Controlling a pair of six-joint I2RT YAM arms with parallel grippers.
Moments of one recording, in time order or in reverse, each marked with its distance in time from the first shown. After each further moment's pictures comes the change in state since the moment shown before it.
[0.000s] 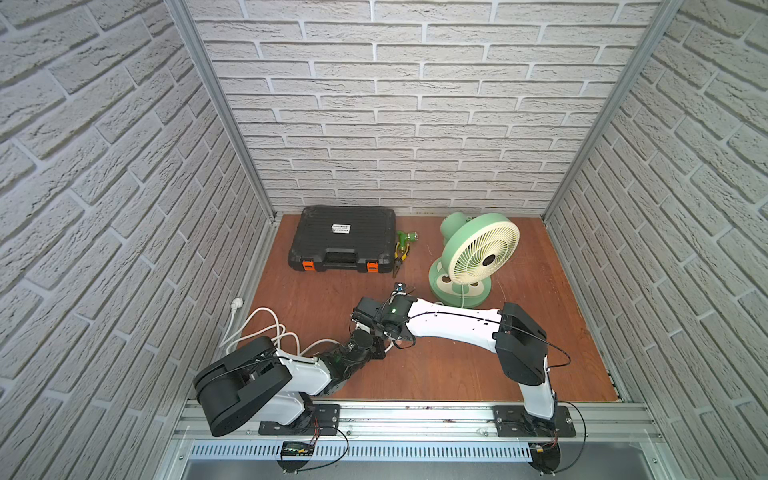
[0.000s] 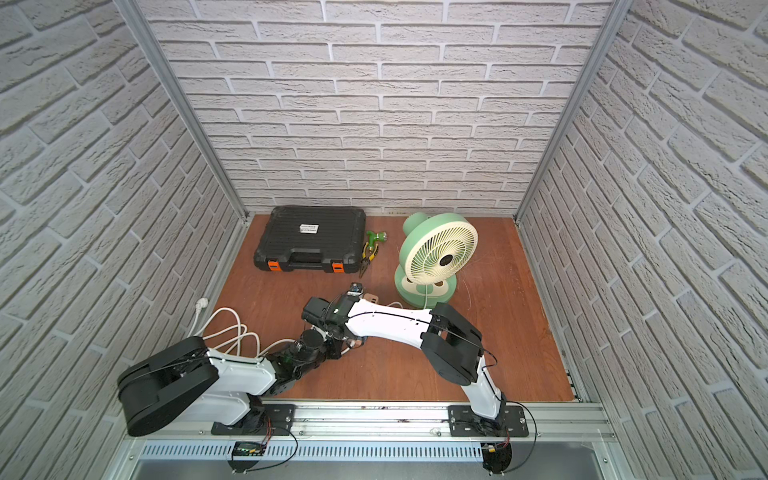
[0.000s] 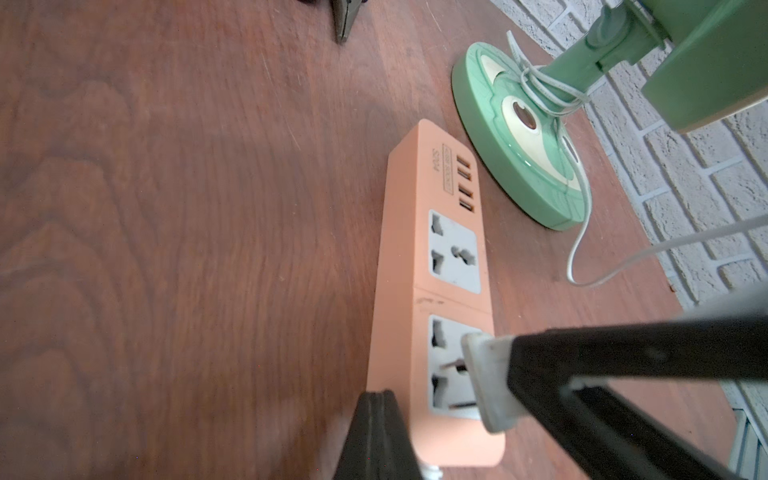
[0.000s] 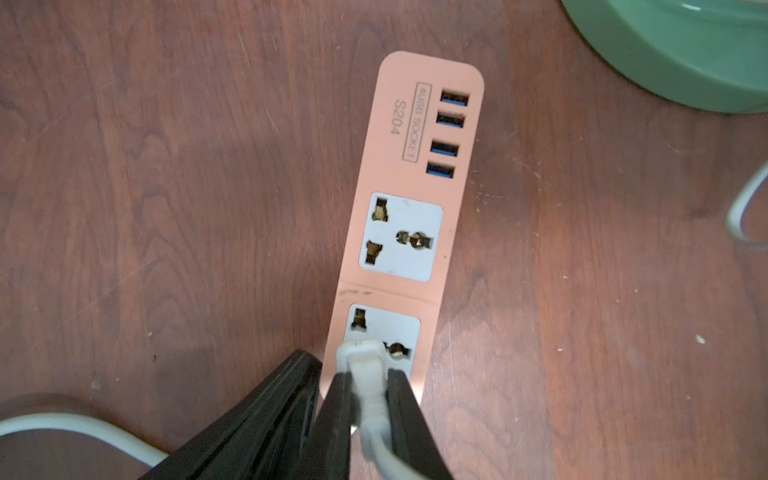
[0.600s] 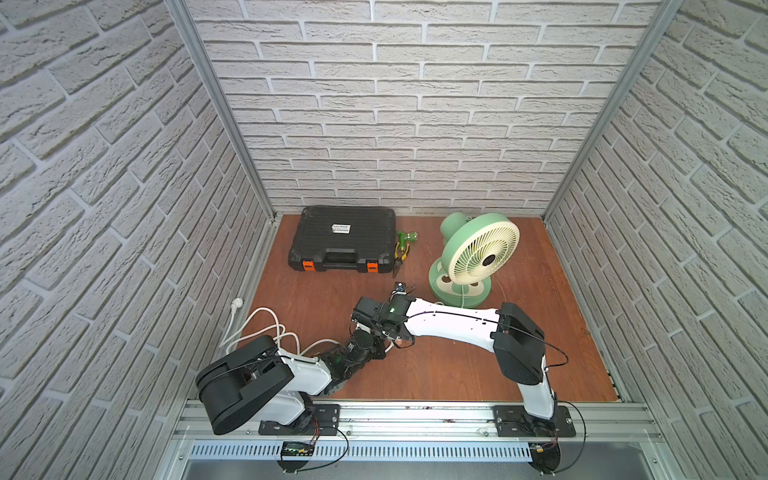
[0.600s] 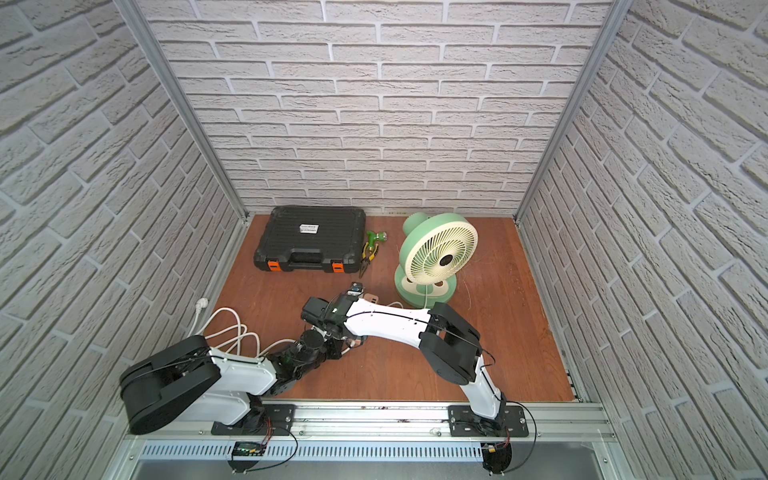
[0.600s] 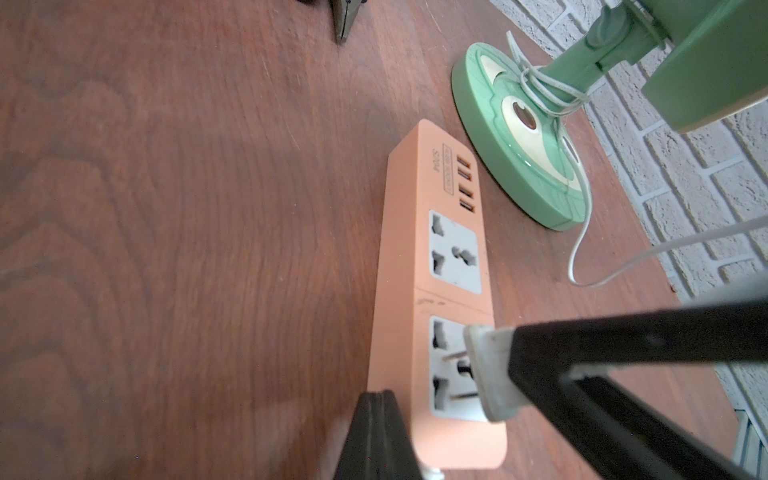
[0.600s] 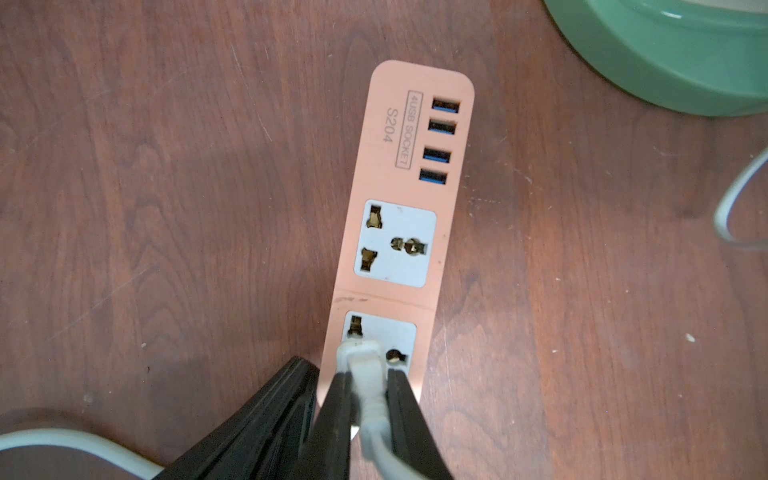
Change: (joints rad) left arm -0.005 0.013 0.000 0.016 -0.004 0.000; right arm 0.000 0.010 0.014 -0.016 0.015 0.011
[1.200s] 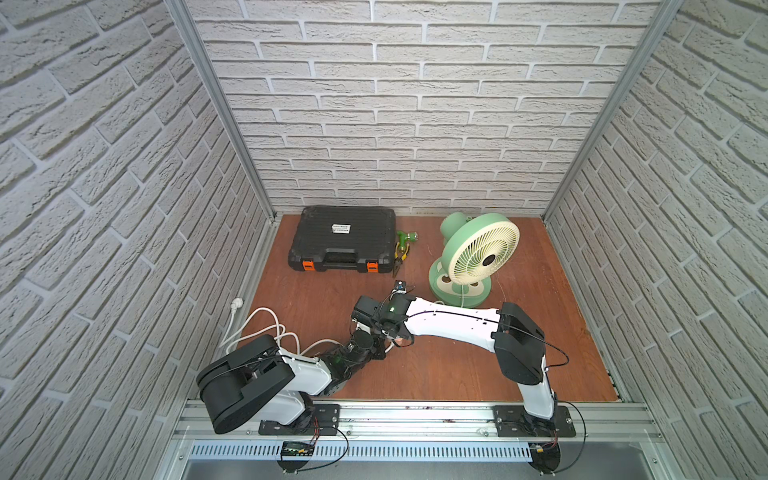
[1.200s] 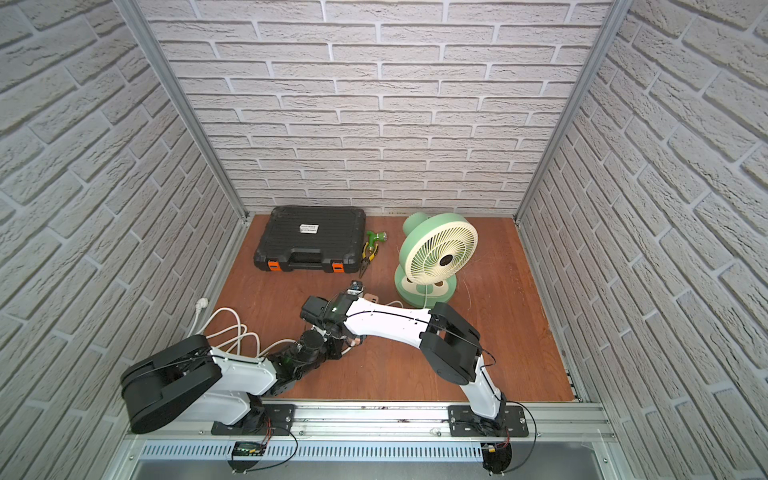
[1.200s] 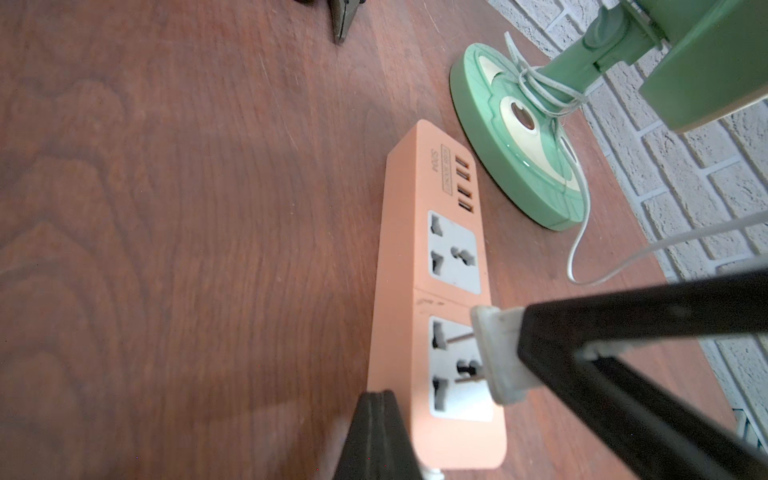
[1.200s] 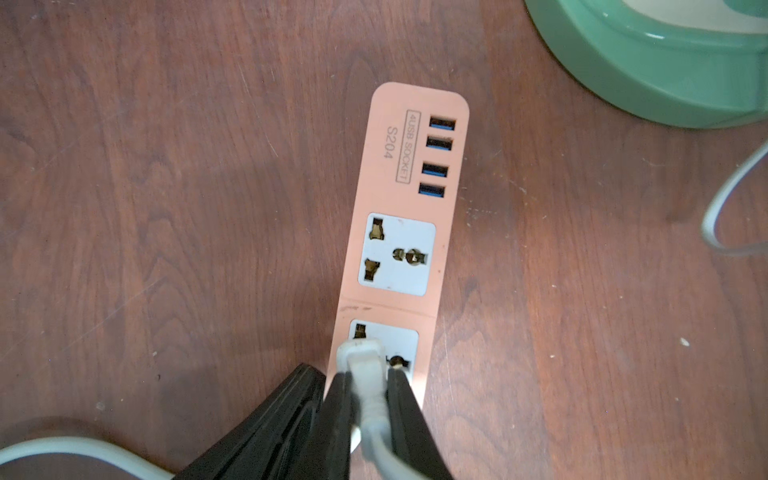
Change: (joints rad) left arm -0.001 0.005 -0.003 0.010 -0.001 0.000; right arm 0.000 0.000 0.014 -0.005 0.021 0.008
